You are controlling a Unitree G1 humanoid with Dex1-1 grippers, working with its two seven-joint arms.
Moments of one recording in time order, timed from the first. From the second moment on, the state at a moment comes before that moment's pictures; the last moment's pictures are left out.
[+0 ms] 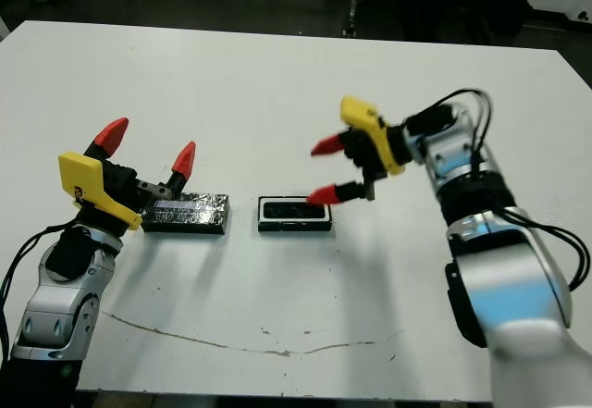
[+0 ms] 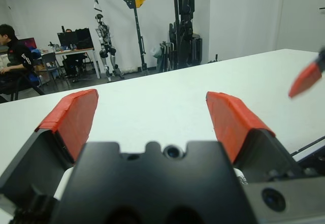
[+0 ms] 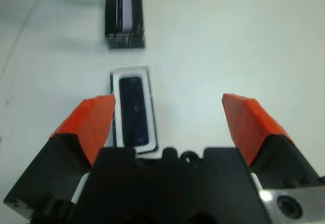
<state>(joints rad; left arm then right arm) -0.14 0.25 0.05 -0.14 -0.14 0.01 -0.24 -0.98 -0.49 0.16 0.78 0.03 0.10 1.45</state>
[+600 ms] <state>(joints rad) -0.43 0.69 0.06 0.07 -0.21 0.03 -0.80 -0.02 -0.28 -0.28 -0.27 0.29 0.32 0.56</state>
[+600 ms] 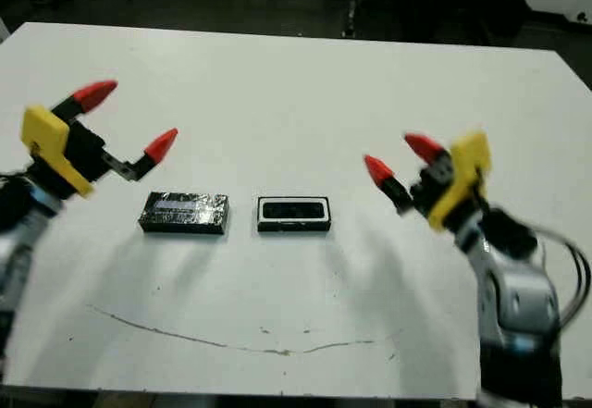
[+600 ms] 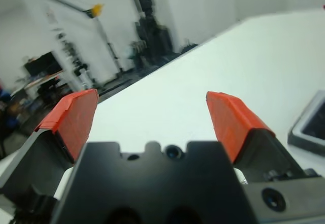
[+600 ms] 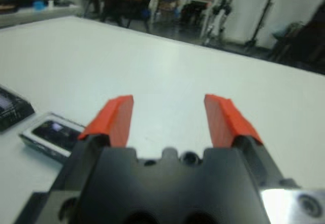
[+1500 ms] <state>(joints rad) -0.75 0.65 -0.14 0.57 -0.29 0.09 -1.53 0.15 -0.21 -0.26 -0.38 0.39 0.26 0.35</state>
